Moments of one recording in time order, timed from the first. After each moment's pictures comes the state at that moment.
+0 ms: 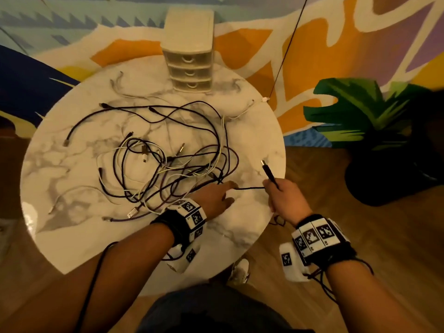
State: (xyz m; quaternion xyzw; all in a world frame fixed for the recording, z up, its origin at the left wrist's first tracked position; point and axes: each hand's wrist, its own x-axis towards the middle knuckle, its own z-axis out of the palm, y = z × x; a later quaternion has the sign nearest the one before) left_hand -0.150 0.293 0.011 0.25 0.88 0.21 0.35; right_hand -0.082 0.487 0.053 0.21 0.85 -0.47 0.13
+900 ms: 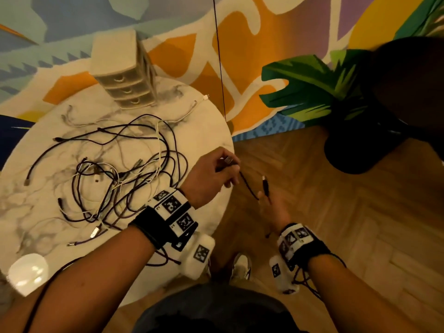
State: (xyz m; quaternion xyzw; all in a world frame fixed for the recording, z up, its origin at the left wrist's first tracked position) left_hand -0.094 0.428 0.113 0.23 0.77 0.52 0.28; right_hand 0.016 0.571 -0.021 0.36 0.75 -0.55 0.11
